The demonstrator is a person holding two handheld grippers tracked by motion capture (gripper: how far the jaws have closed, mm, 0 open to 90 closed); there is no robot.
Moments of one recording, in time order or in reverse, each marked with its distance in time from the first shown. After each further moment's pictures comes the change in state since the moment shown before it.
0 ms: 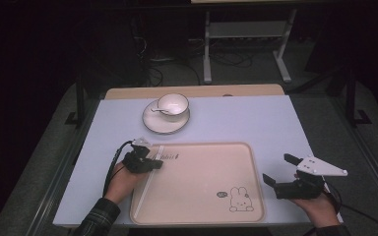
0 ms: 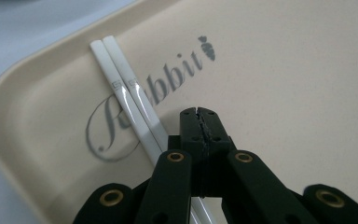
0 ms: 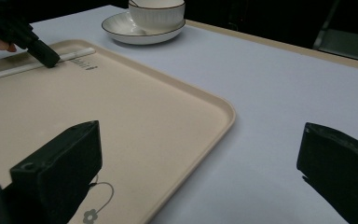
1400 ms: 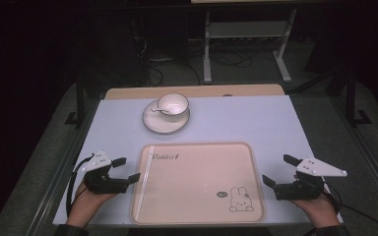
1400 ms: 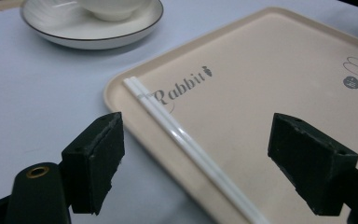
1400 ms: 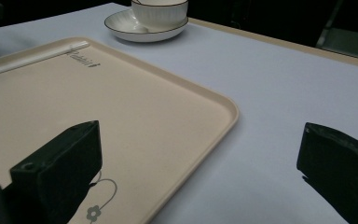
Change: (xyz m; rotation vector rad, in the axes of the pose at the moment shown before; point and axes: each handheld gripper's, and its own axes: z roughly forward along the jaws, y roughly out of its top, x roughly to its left) left arm -0.001 -0.070 -0.091 -0.358 0.079 0.074; right arm 0.001 -0.001 0.000 0.008 0.008 -0.006
